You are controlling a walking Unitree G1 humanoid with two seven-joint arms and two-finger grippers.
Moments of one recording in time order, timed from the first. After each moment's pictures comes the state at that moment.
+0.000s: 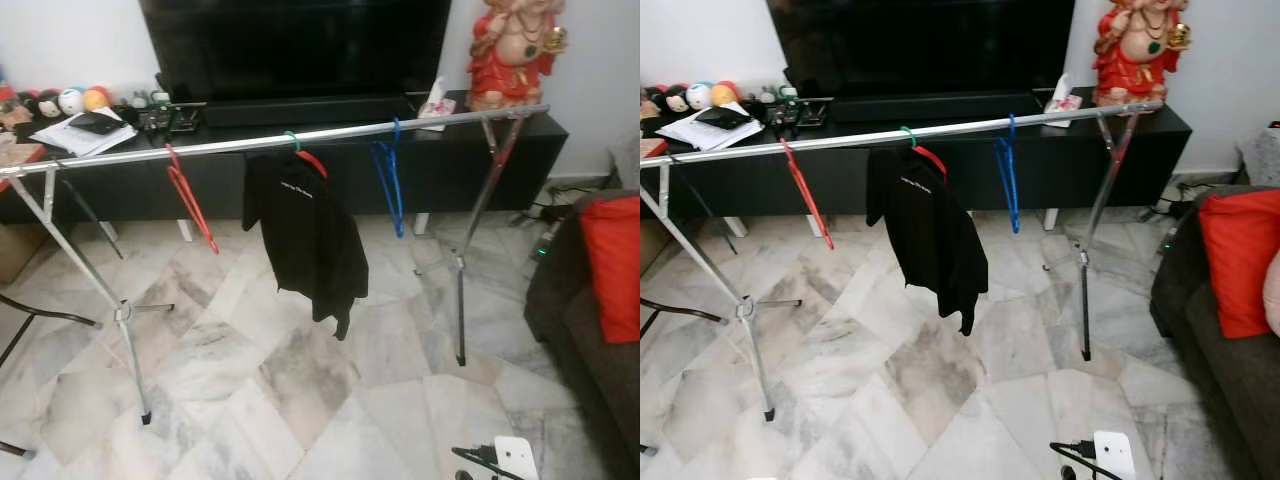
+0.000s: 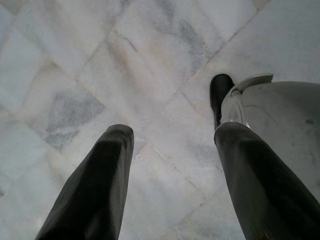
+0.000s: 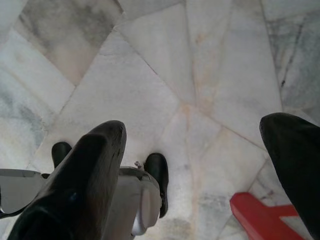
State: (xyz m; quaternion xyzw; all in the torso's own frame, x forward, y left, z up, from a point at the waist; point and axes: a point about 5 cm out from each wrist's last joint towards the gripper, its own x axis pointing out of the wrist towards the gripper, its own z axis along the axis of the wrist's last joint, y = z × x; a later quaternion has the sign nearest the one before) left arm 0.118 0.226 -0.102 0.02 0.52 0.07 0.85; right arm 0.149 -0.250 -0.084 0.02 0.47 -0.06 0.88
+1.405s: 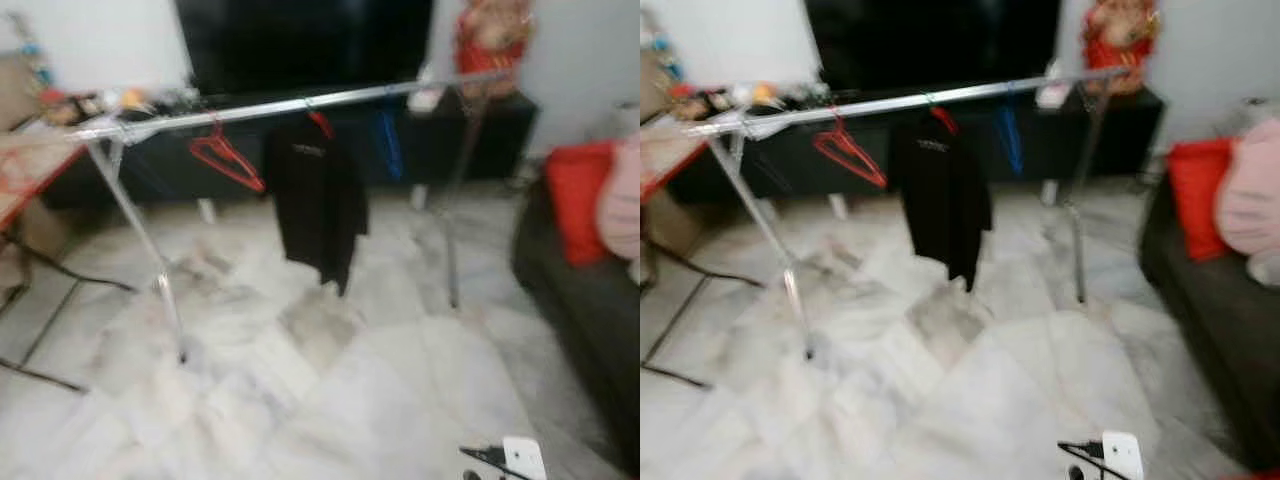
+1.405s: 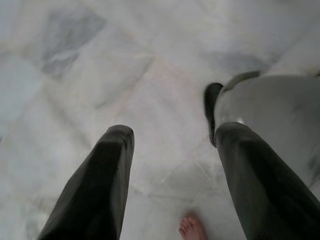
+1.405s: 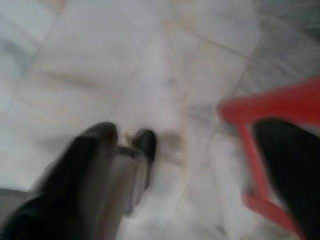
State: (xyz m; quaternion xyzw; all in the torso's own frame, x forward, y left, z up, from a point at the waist) left arm 0.115 0.226 -0.103 0.02 0.53 0.07 0.85; right arm 0.137 -0.251 -0.088 0.02 0.48 -0.08 0.87
